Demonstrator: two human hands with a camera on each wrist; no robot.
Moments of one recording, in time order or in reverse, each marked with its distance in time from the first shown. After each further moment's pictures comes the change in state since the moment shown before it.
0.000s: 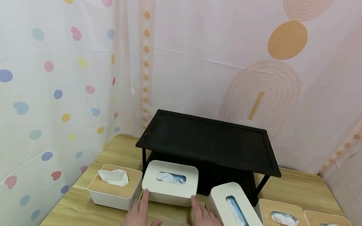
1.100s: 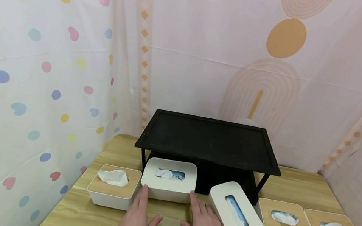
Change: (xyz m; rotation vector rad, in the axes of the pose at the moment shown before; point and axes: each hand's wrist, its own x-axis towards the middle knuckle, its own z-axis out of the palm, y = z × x) left_hand 0.011 0.002 -0.004 -0.020 -0.033 -0.021; right_hand 0.009 0.001 0.002 0.021 0.045 -0.041
